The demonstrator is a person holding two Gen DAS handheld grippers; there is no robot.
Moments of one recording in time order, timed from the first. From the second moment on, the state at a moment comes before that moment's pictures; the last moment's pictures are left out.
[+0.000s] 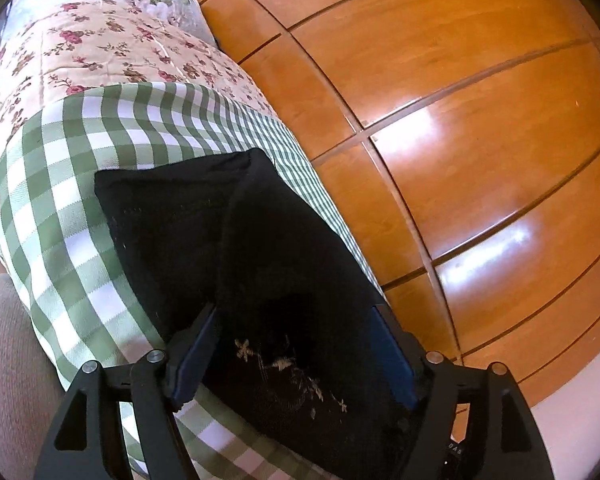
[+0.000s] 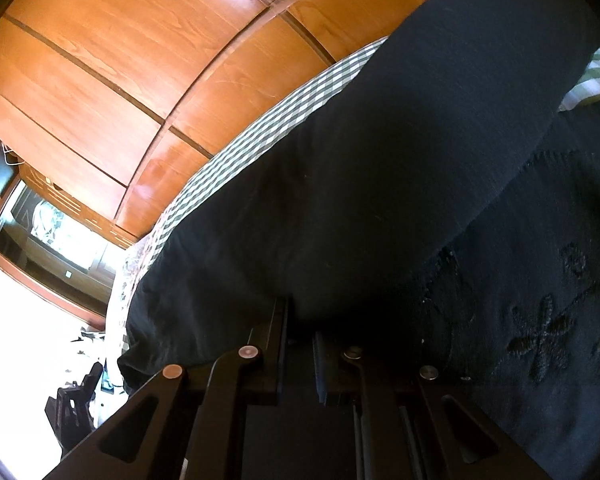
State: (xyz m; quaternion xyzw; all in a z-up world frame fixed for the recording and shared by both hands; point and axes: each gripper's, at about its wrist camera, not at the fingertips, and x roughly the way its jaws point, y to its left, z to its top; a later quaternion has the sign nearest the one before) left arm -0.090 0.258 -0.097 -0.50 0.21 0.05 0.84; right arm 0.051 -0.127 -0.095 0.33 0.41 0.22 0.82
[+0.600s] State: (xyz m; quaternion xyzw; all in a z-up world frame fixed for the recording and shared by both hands) left arm -0.064 0.265 -0.094 -0.55 0.21 0.10 0.80; right arm 0.047 -0.133 -0.091 0.34 0.40 0.21 0.82
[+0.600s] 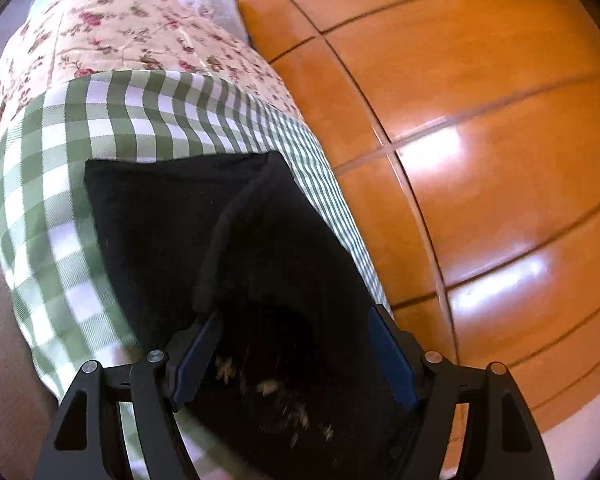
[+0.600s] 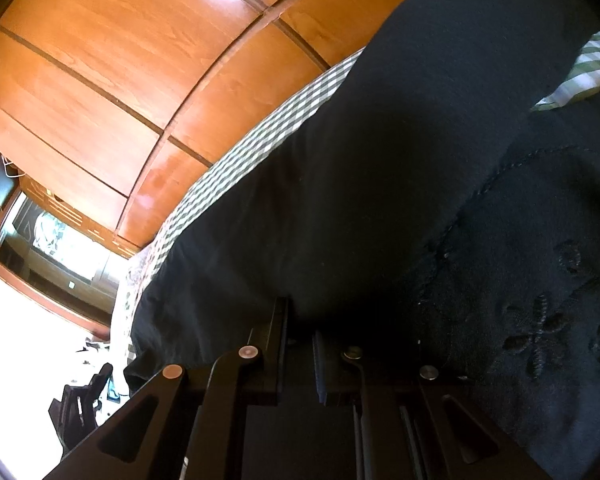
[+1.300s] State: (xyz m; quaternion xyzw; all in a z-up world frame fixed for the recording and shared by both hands) left arm -0.074 0.320 -0.069 -0.51 0.21 0.08 0.83; right arm 0.015 -0.113 -0.035 0.26 0.36 0.27 0.86
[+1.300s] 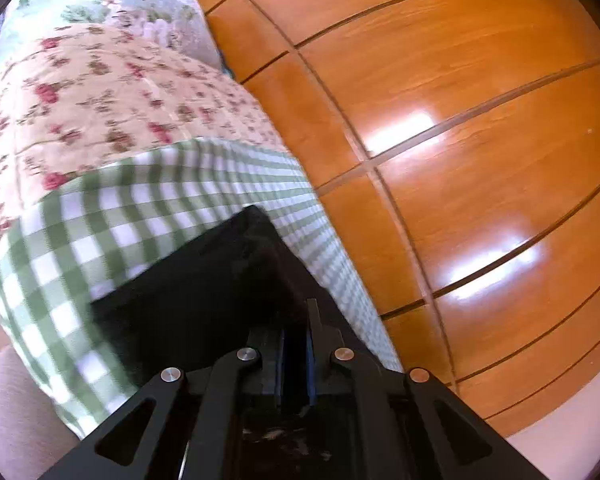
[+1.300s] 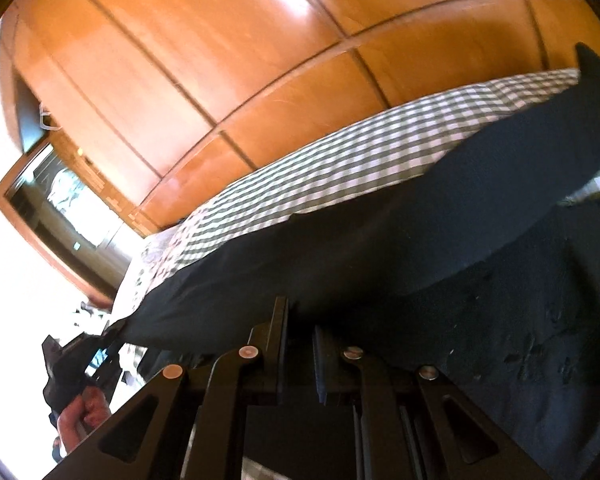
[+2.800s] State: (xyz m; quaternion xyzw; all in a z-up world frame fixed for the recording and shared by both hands) left arm -0.138 0.303 -0.066 -0.45 0.19 0.21 0.85; right arm -0.025 -0.104 -0.087 0.27 0.39 0.29 0.83
